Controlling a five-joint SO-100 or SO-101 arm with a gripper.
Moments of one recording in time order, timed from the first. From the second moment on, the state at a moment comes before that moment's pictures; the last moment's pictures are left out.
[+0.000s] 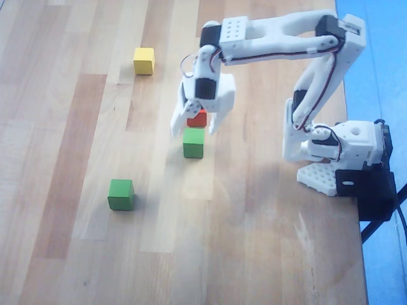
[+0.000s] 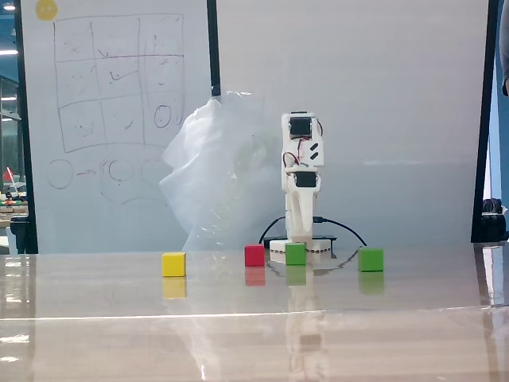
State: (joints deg) arm 0.3 108.6 123.8 72.7 -16.1
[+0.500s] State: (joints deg) arm 6.6 95.9 123.8 64.2 -15.7
